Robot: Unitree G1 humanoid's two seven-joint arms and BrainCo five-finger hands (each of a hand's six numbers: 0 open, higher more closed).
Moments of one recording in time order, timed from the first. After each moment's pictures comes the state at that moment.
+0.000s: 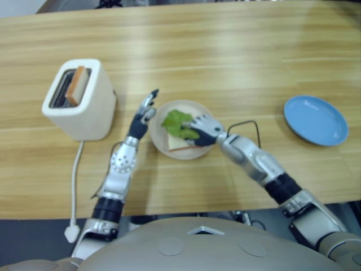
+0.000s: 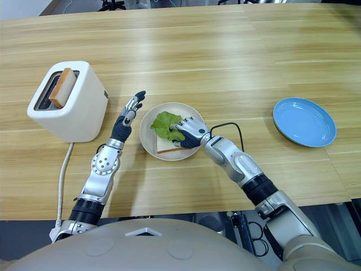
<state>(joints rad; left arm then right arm) 0.01 0.11 -0.13 0.12 0.15 -0.37 -0.07 -0.23 -0.48 0.55 0.15 -0.86 -0.26 0.06</state>
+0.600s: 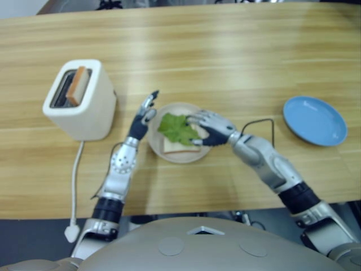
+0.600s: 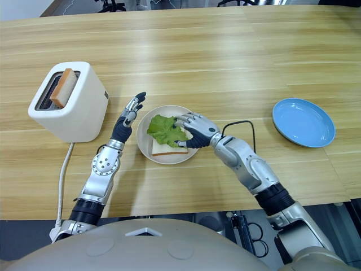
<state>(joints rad) 0.01 0.11 -0.13 0.13 0.16 -0.38 -0.07 -0.12 -0.58 0.38 -0.12 -0.70 -0.24 0.23</state>
